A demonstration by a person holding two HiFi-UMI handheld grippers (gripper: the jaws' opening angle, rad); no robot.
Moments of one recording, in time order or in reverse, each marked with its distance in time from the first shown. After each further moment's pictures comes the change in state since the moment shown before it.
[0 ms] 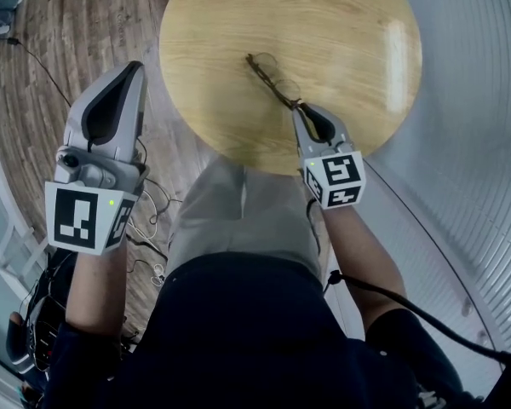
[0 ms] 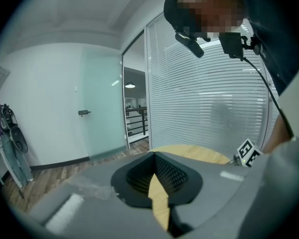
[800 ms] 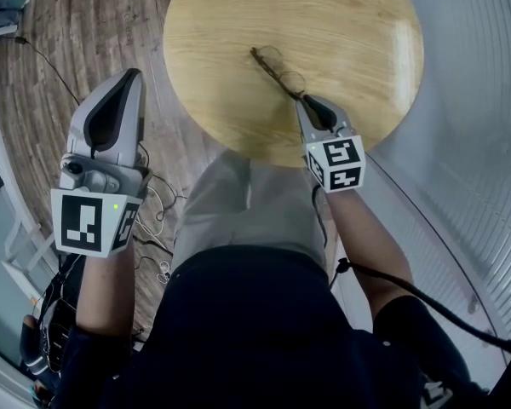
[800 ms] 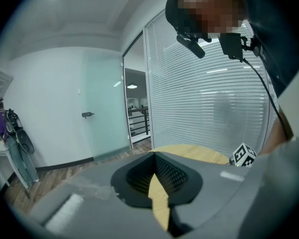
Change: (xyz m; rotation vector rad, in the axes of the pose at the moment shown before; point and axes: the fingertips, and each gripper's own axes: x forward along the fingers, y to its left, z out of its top) left arm -0.004 0.017 0.001 -0.005 0.012 0.047; right arm 0.035 -0.013 -0.005 -0.025 0.067 0.007
